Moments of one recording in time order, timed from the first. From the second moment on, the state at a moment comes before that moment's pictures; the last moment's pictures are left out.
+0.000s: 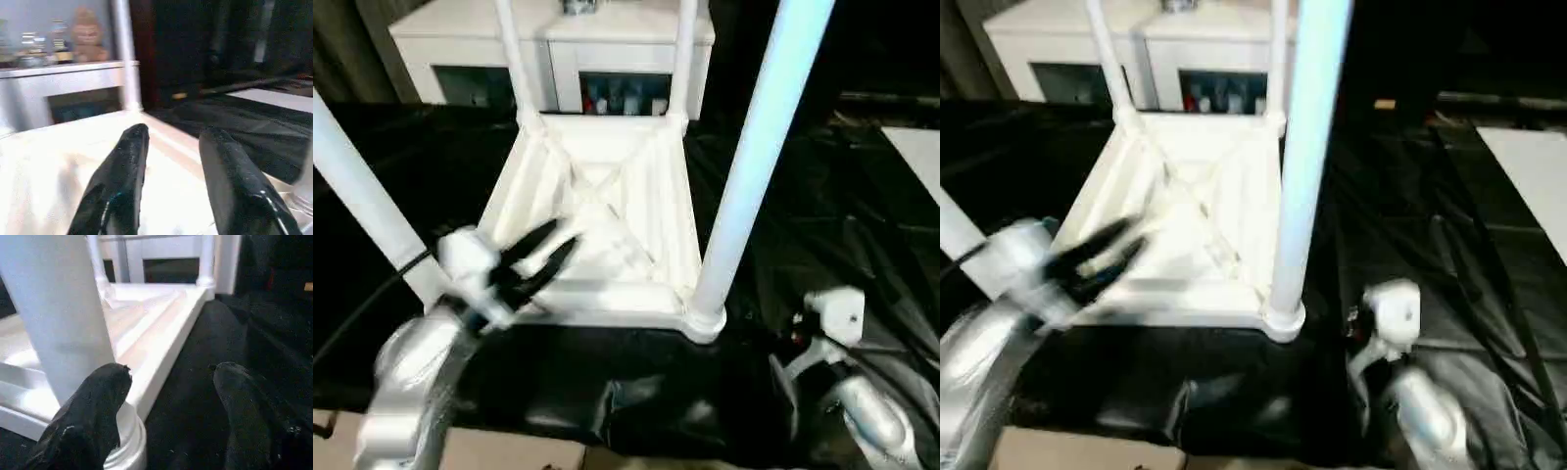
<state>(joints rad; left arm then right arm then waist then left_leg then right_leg) 0.09 0.23 0.15 -0.29 -0.32 0.03 -0.64 0.26 -0.16 -0.01 -0.36 0.21 0.14 0.37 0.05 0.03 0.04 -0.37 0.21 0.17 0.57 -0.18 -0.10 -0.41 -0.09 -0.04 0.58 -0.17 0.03</state>
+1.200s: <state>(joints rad) 0.21 0.24 0.44 -0.20 -0.42 0.01 -0.37 0.29 -0.39 -0.01 -0.41 0.42 0.28 0.66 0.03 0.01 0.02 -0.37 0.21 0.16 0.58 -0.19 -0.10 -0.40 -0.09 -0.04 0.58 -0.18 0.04</state>
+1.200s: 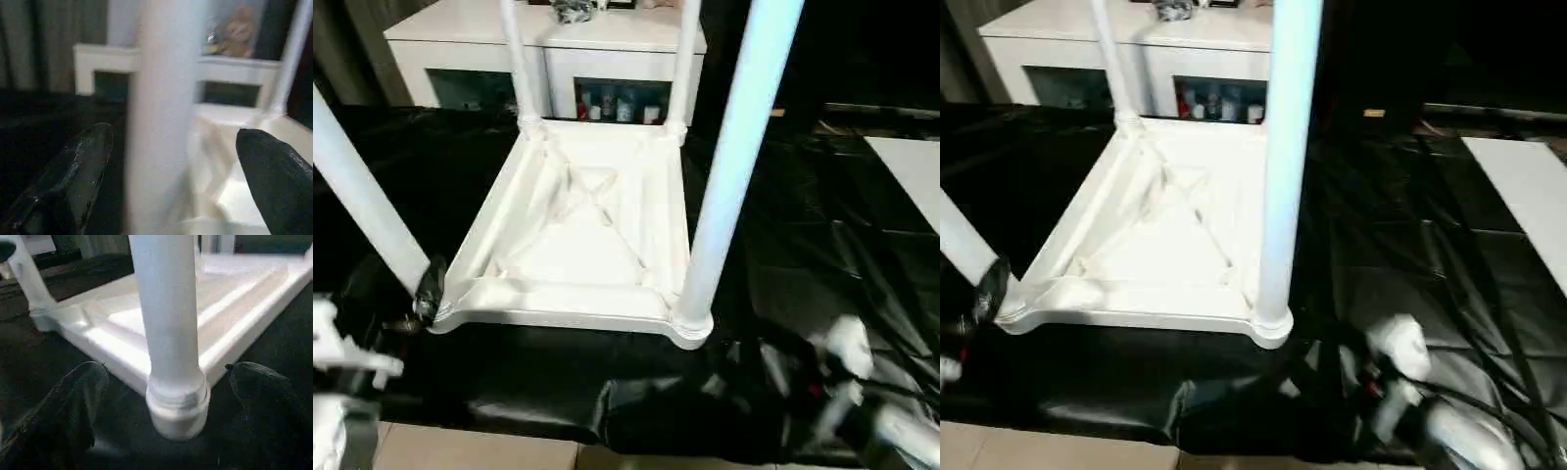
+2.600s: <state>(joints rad) 0.01 0.33 0.41 -0.16 -0.53 0.26 -0.39 0.22 -0.44 0.05 -0.38 0.42 0.35 0.70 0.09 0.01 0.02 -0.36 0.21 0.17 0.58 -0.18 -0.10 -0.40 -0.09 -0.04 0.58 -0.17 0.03</state>
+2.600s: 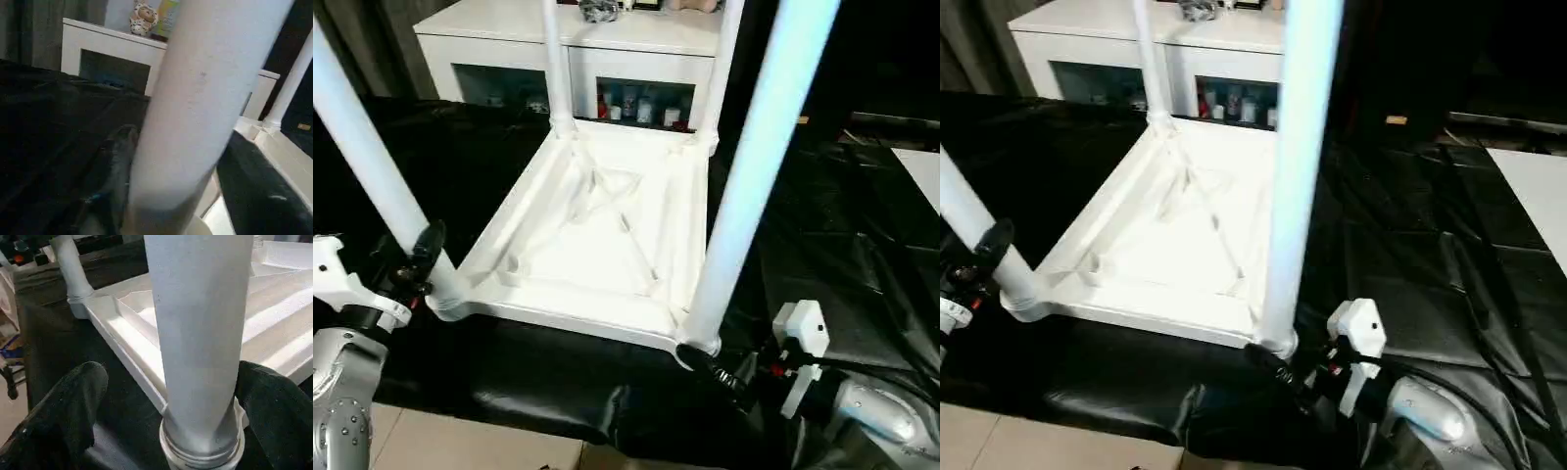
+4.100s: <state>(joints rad) -0.16 0.15 0.15 -0.15 -0.30 0.26 -0.18 0.04 -0.26 -0.13 -0.19 0.28 0.09 0.34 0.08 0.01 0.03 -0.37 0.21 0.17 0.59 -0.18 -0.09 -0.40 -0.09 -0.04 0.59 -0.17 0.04</state>
